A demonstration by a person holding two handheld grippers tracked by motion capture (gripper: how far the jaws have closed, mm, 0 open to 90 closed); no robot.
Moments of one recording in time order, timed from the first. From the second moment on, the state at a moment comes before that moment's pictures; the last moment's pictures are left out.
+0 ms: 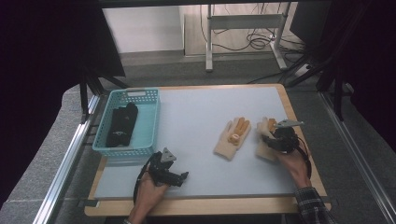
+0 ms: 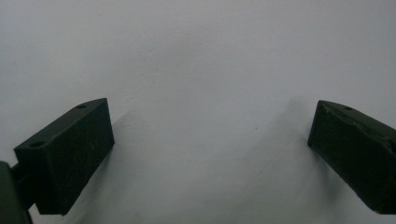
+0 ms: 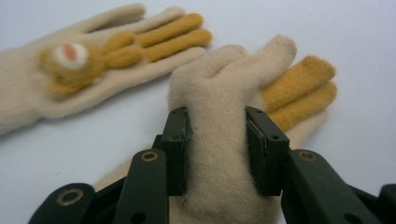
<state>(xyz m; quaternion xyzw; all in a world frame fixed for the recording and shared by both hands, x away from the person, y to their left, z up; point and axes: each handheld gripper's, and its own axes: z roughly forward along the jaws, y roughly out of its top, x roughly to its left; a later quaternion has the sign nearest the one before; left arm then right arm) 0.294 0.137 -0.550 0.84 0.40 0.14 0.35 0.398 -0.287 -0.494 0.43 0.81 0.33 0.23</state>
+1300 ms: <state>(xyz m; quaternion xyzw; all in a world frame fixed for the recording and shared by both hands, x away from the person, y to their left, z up) 0.284 0.160 -0.552 0.82 0.43 0.15 0.35 0.327 -0.135 -0.463 0.27 0.85 0.43 0.15</state>
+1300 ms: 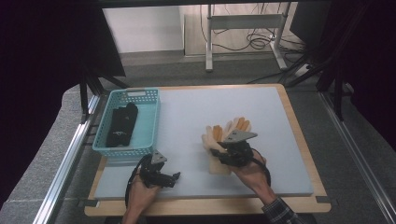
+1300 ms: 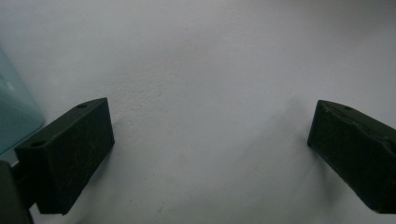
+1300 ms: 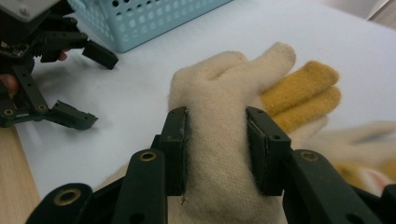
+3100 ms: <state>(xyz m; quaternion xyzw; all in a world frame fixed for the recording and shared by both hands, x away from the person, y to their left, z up) 0.284 0.161 -0.552 0.82 0.43 0.15 0.35 0.399 -0.191 -0.515 0.39 0.82 0.37 0.20</state>
